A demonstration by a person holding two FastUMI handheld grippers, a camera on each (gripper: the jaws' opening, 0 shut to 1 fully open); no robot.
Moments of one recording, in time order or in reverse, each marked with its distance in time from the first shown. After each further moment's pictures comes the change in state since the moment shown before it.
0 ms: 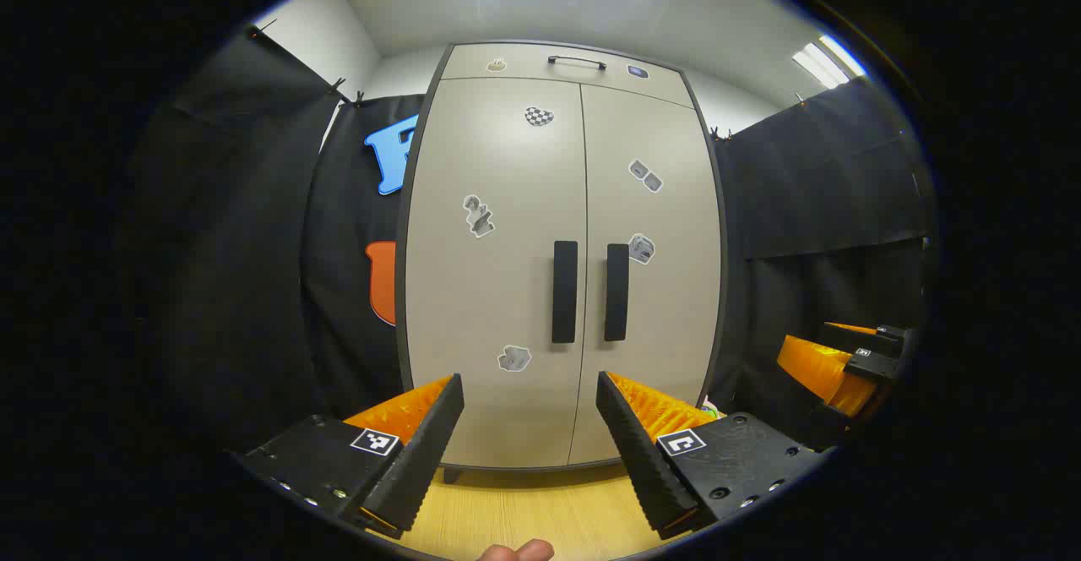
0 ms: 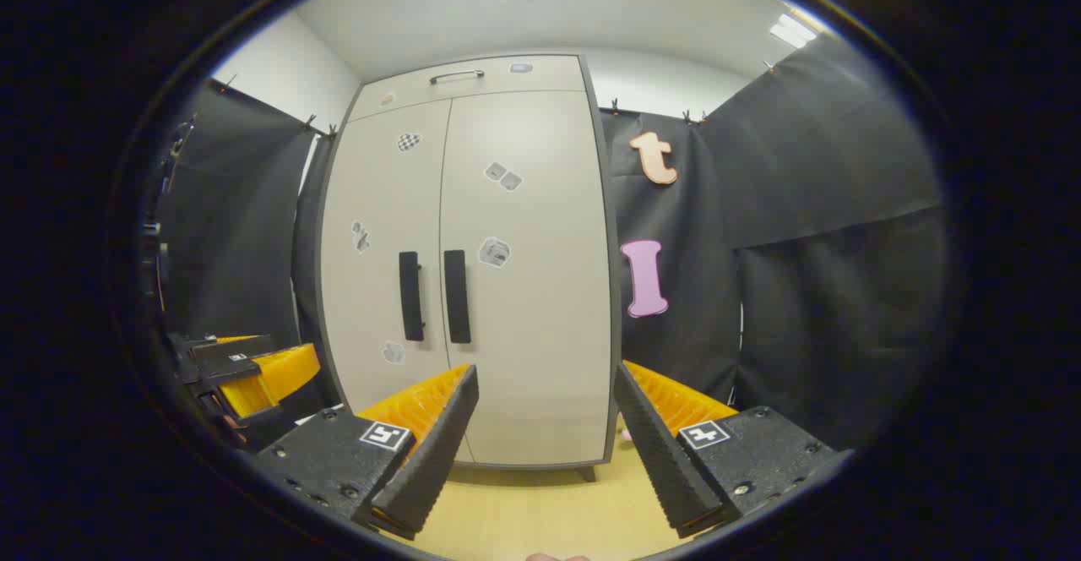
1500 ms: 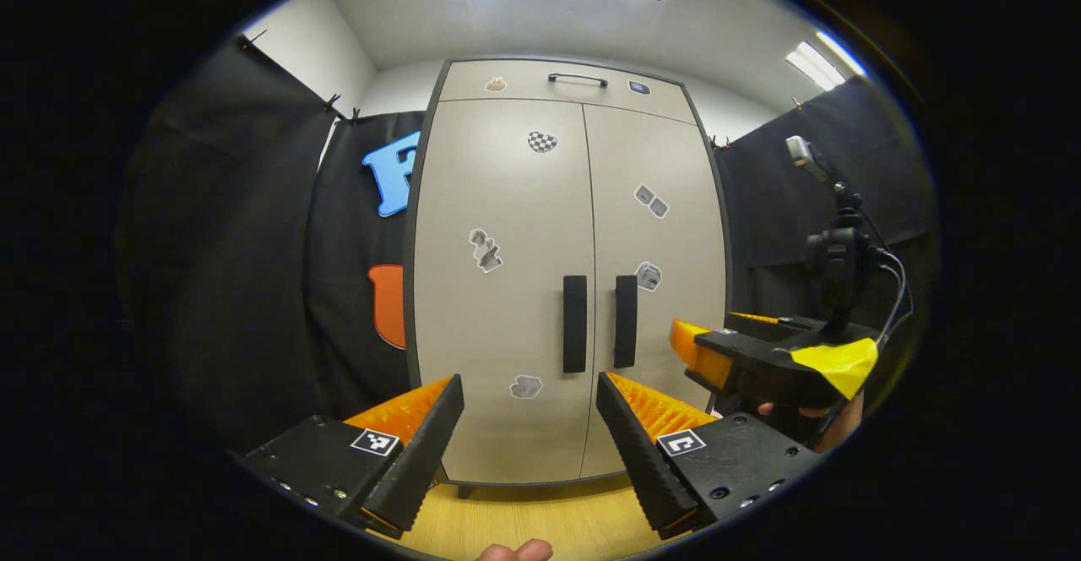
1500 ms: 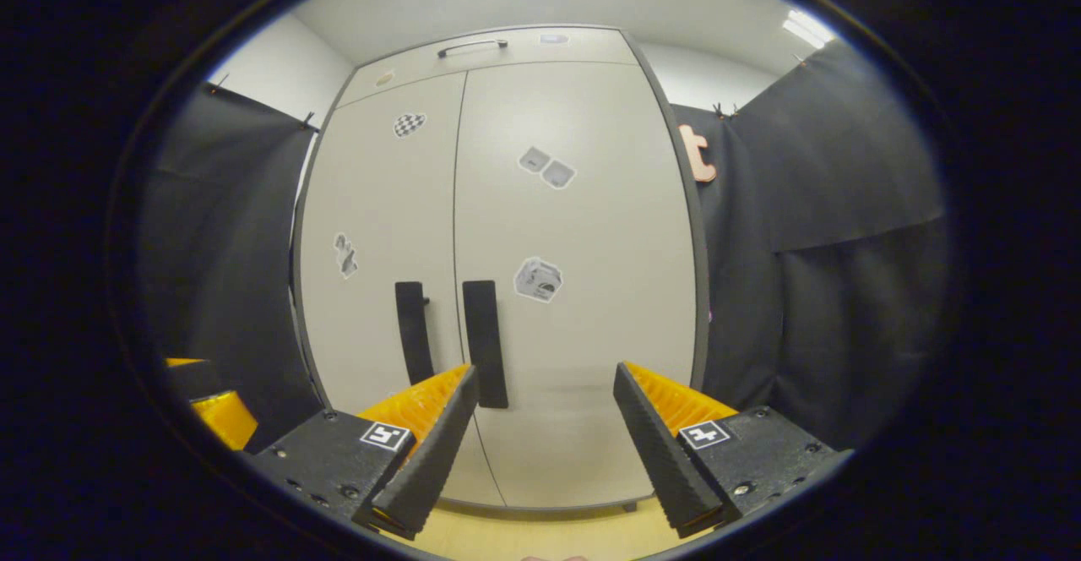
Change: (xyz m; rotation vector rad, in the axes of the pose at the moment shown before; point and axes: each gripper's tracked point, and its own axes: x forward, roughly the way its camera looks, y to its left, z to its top) left arm -0.003 0.019 0.034 0.029 -0.035 0.002; right arm 0.142 0.066 0.032 0.017 0.014 0.048
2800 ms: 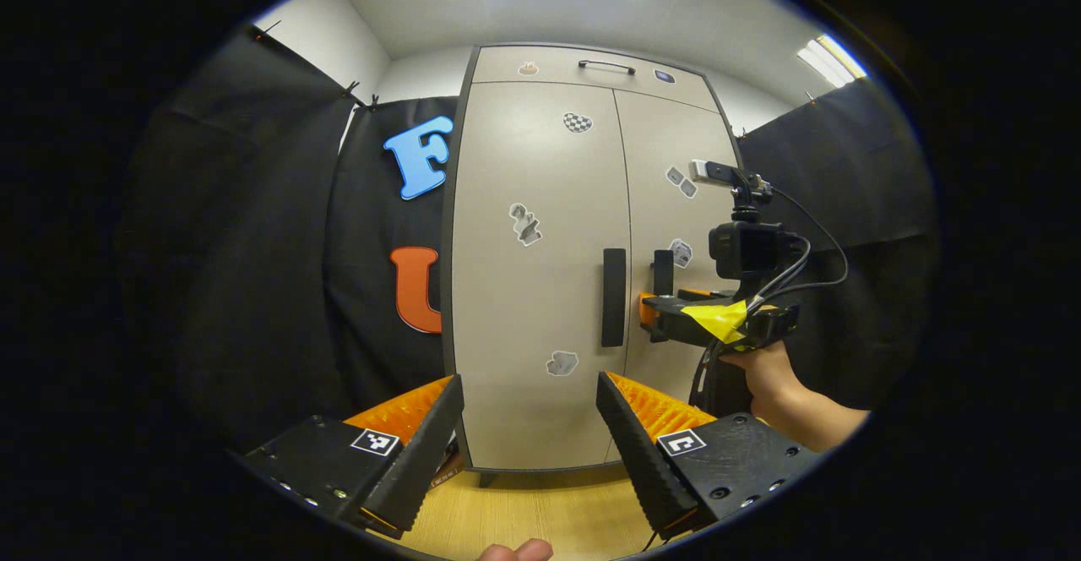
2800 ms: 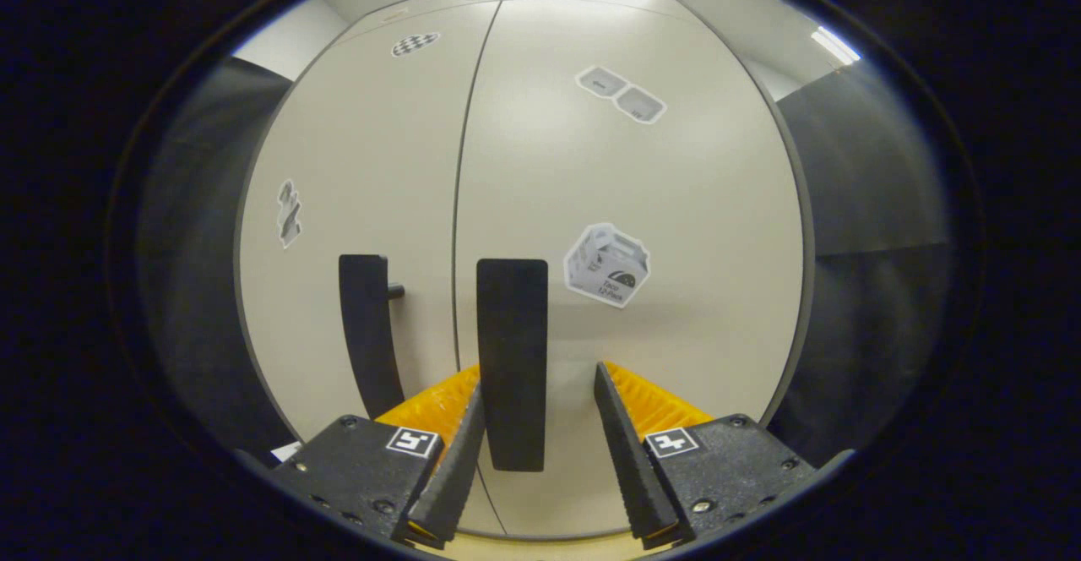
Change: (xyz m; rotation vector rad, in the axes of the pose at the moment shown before) left arm -0.009 0.036 -0.021 -0.015 0.049 0.035; right arm 0.102 0.033 -0.014 -0.062 0.047 -0.025
